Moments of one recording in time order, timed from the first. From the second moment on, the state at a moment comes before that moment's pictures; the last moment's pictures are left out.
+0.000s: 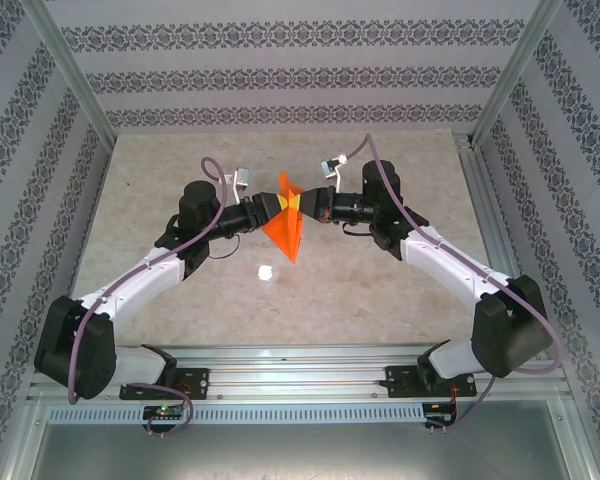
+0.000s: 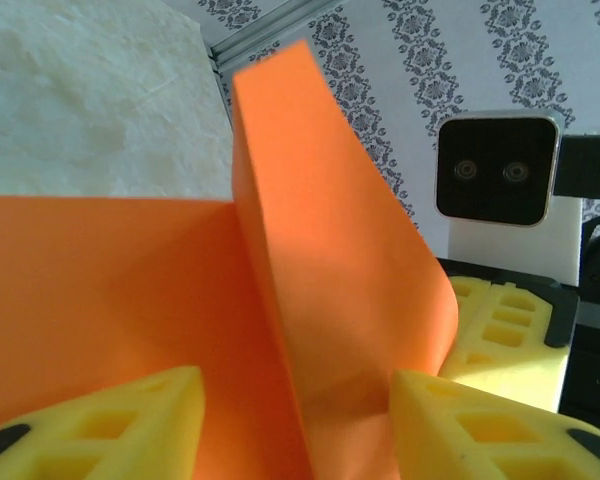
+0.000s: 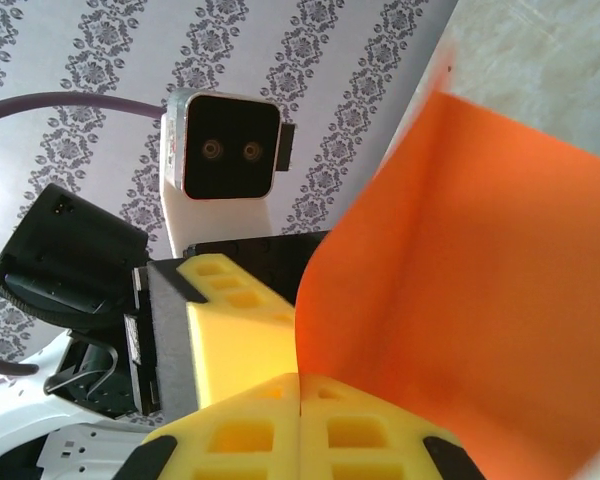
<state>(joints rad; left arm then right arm) -0.44 1.32 0.84 0.28 0.65 -1.00 0.50 1.43 1.02 0.18 -0.83 0.87</state>
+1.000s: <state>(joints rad) -0.44 1.08 0.94 -0.06 0.46 -0.77 0.48 1.30 1.10 -0.41 -0.52 0.39</state>
